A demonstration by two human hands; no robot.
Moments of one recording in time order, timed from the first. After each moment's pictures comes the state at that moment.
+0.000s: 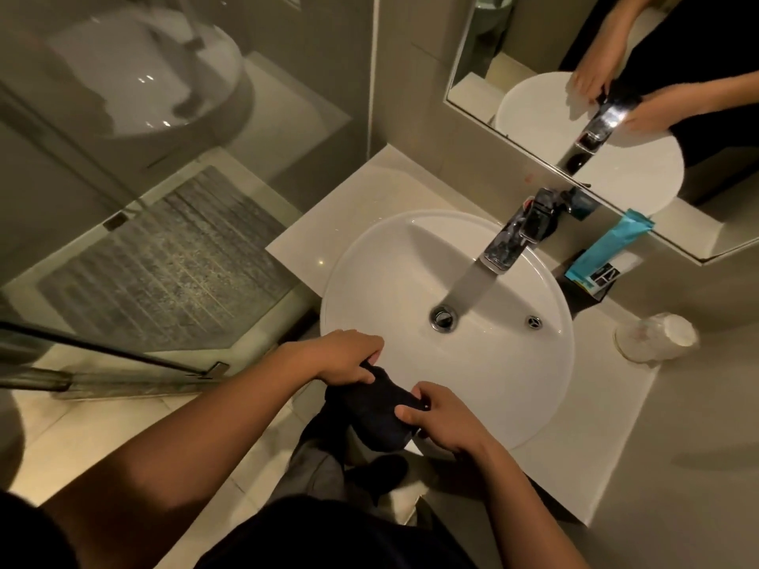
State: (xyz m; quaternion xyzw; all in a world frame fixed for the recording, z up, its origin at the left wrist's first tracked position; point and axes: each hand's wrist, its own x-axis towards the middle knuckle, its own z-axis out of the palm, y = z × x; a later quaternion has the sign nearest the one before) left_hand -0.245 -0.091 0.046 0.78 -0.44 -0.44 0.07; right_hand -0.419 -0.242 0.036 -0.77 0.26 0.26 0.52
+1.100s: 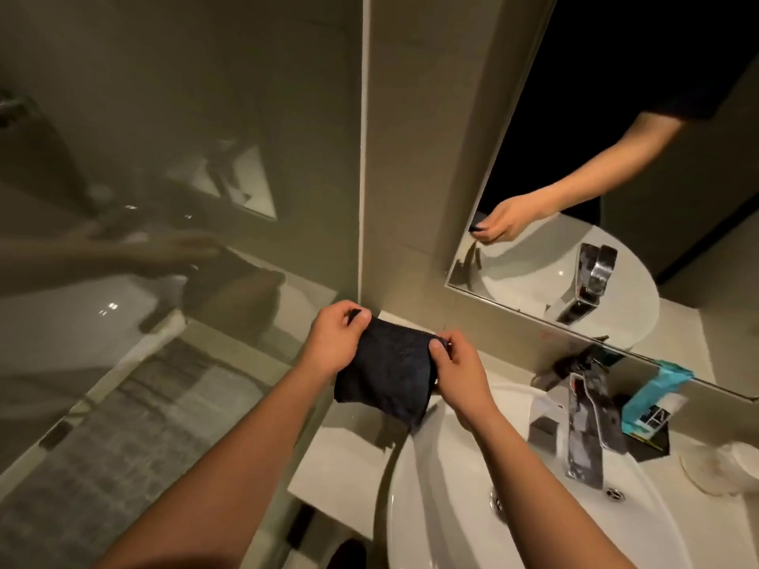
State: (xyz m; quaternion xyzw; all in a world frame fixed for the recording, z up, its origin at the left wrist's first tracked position) left_hand 0.086 -0.183 0.122 0.80 -0.21 -0.22 0.52; right_hand -0.080 -0.307 0.114 -0.70 0.41 -0.14 0.57
